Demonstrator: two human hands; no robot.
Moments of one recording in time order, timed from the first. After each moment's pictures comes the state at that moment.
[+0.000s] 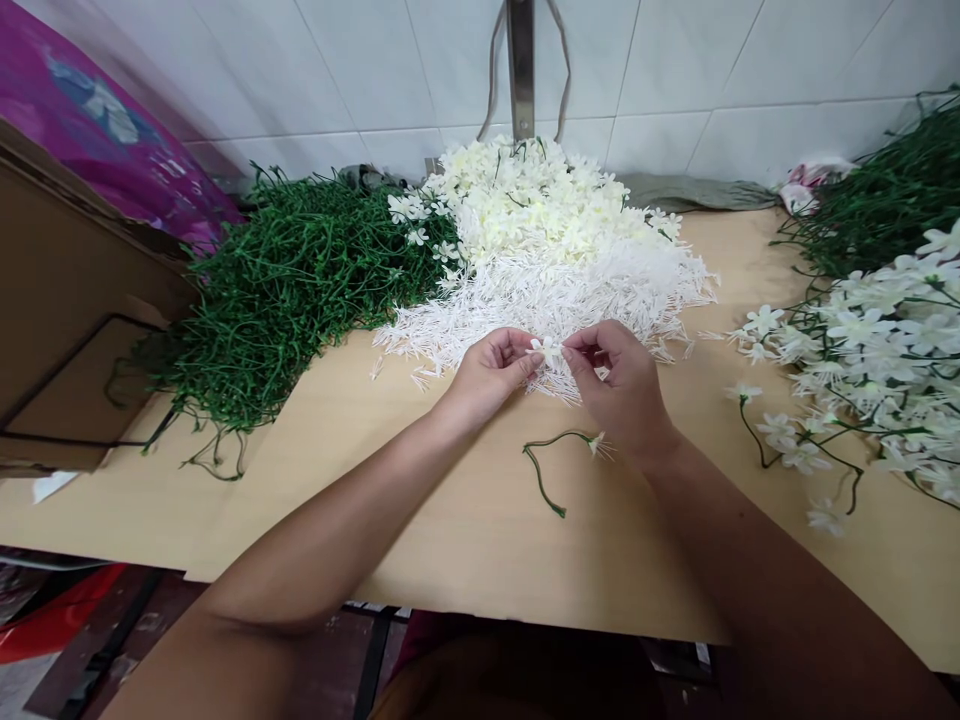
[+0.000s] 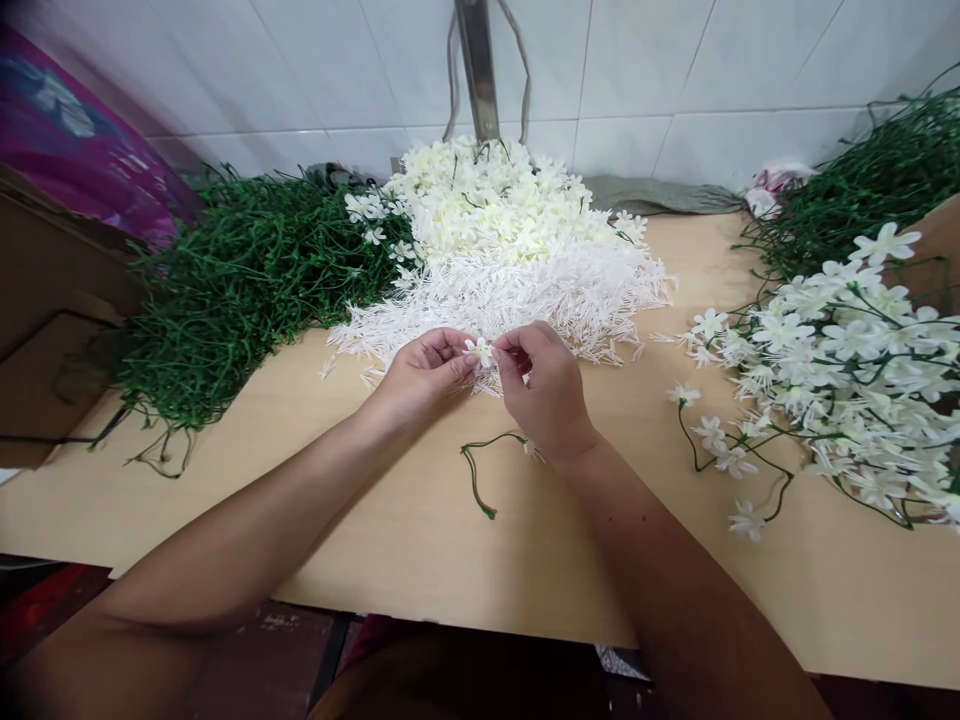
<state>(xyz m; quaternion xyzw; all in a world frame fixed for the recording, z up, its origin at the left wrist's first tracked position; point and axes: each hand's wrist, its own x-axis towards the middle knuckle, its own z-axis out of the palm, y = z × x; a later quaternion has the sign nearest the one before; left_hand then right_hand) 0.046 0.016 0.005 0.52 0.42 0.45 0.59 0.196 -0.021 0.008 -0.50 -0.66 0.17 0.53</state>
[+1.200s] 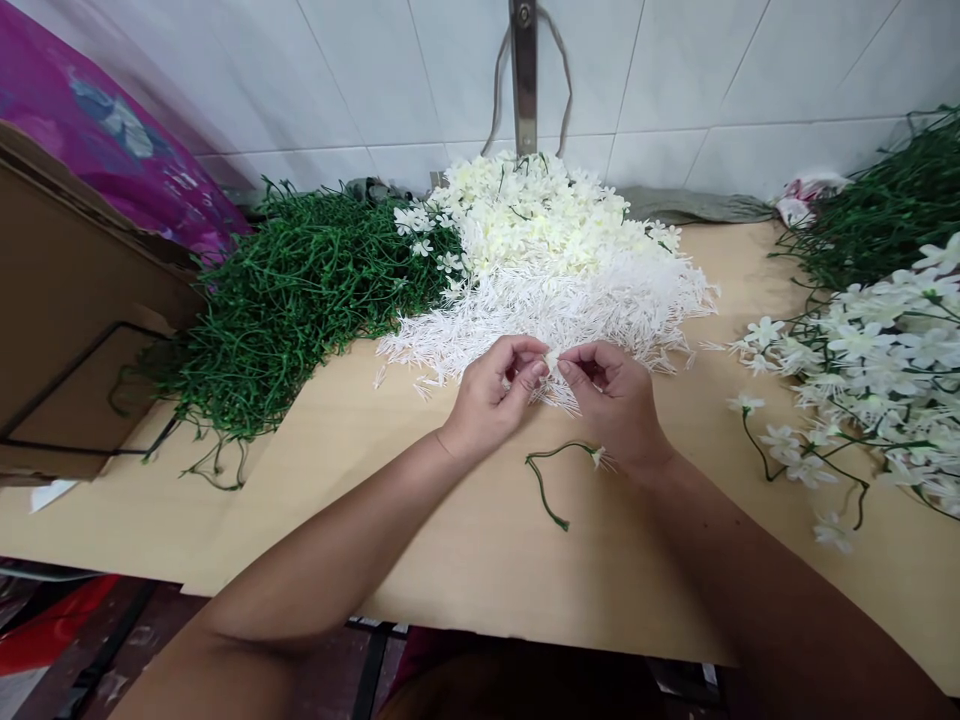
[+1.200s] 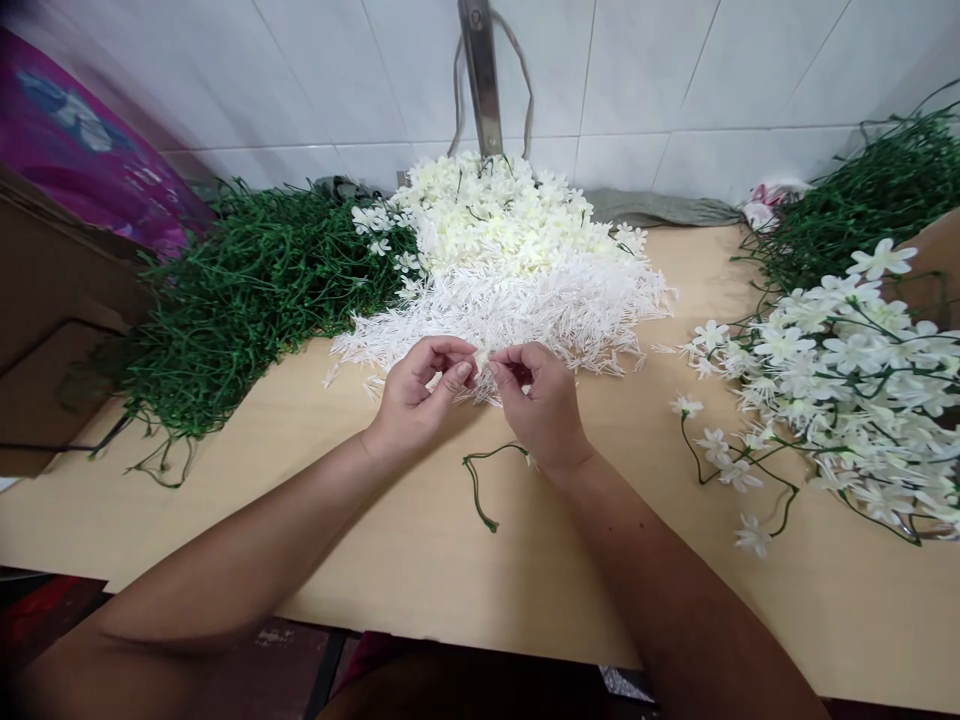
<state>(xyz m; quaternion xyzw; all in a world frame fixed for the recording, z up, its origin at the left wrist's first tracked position) 0.040 0.003 0.006 0.72 0.37 0.47 0.35 0.188 -0.020 0.001 -0.50 -0.60 0.26 0.57</state>
